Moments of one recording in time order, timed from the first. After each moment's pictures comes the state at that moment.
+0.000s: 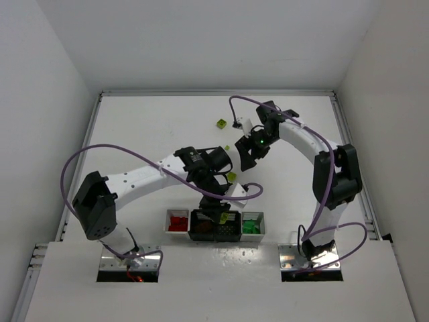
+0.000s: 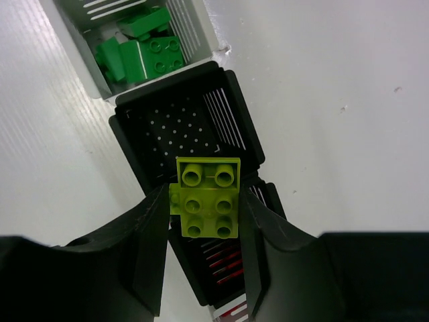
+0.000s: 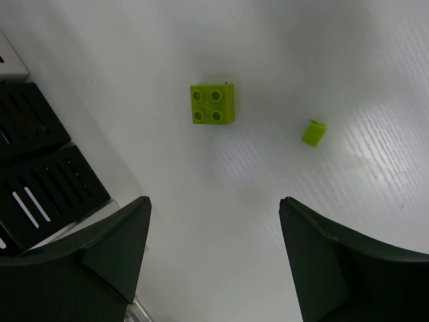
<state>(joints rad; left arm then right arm) -0.94 1.58 1.28 -0.99 0.71 0.82 0.33 1.84 1.39 -0.86 -0.54 -0.46</state>
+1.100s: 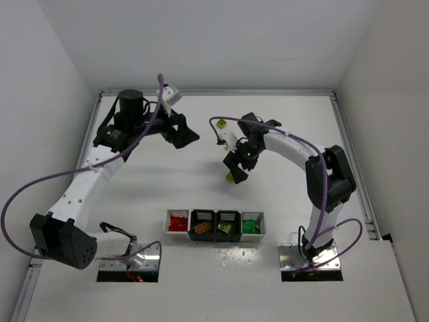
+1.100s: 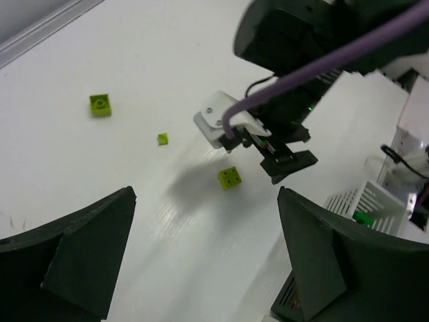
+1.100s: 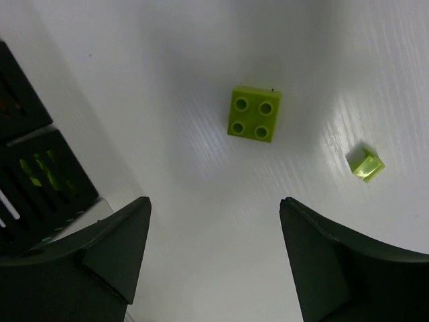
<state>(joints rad) -0.29 1.26 1.27 -0.41 0.71 0.11 0.49 1.84 1.32 -0.82 -0.44 -0.51</state>
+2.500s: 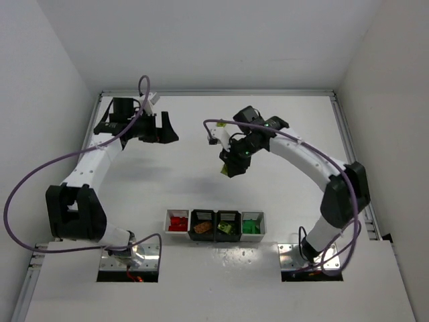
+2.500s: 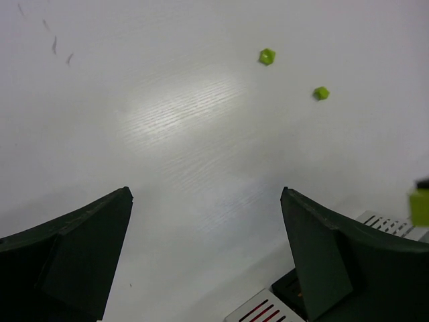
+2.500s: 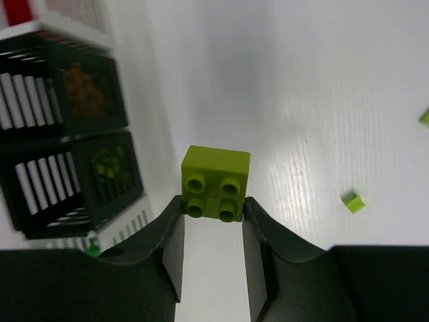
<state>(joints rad) -0.05 1.43 1.20 -0.48 0.56 -0.07 0.60 1.70 1.41 -0.89 -0.50 -0.59</state>
